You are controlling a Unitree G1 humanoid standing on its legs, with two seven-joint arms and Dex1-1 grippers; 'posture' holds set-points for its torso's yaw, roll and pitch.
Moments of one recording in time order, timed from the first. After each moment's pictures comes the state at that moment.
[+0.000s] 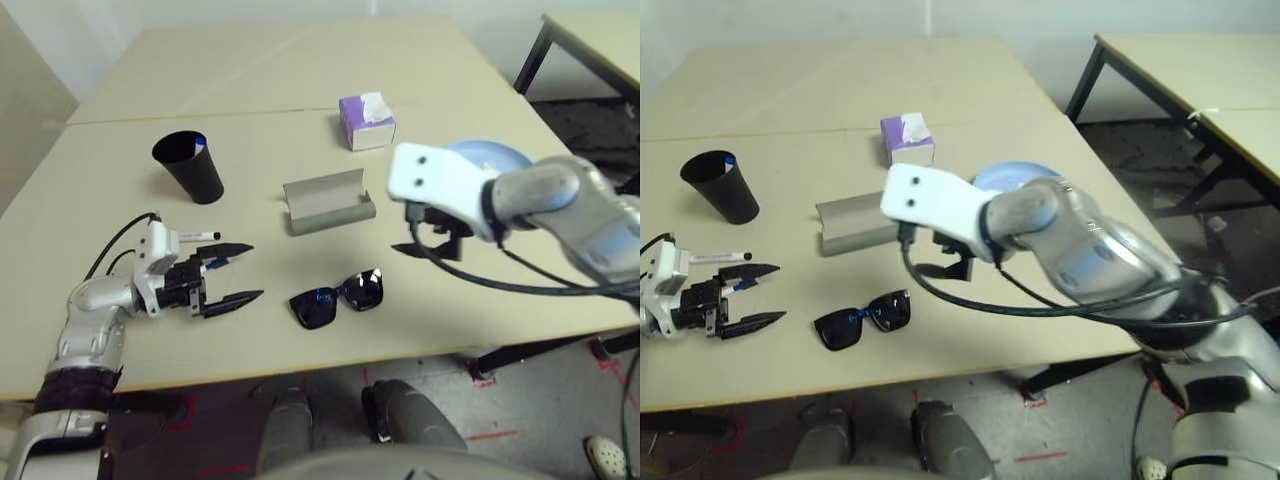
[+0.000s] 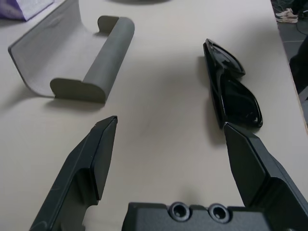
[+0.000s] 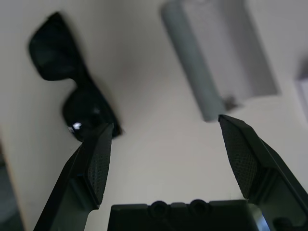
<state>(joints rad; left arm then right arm) -0.15 0.73 0.16 0.31 -0.45 -0.14 -1.41 -1.05 -0.76 0.70 -0.53 0.27 1.16 0.90</state>
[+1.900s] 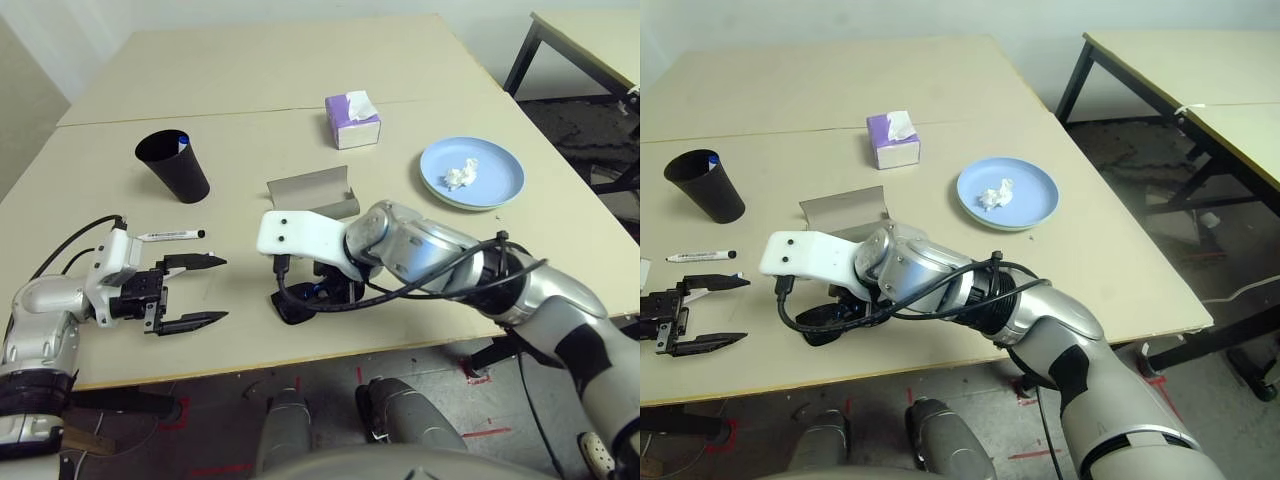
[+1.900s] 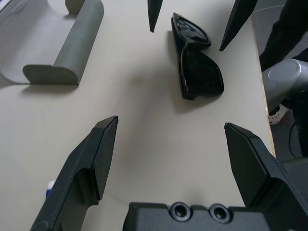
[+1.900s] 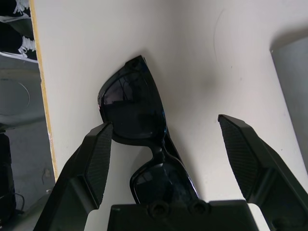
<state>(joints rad) -0.12 0.88 0.20 0.44 -0.49 -0.25 -1.60 -1.06 -0.30 0.91 -0.21 0.18 1.18 0.83</state>
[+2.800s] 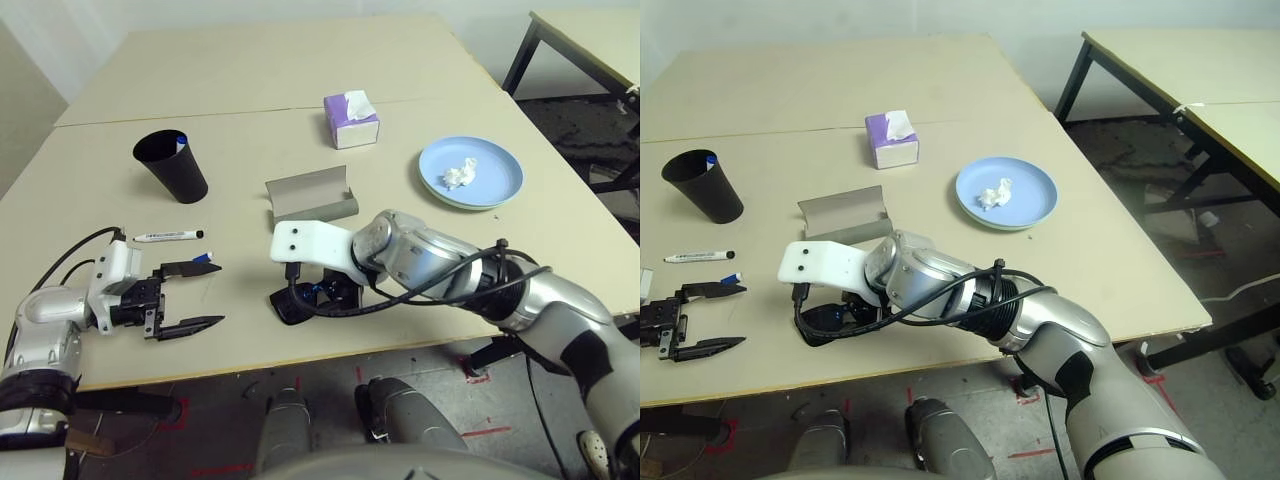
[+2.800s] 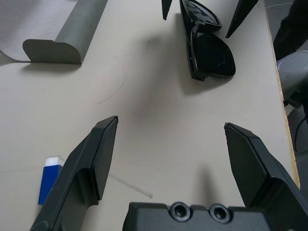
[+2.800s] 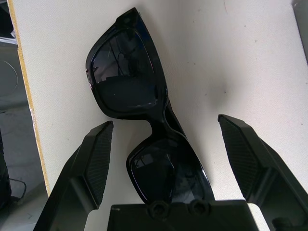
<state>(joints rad) -0.16 0.88 0.12 0.63 -0.51 -0.41 -1.61 -1.03 -0.33 0.96 -0.19 0.14 1.15 0.84</state>
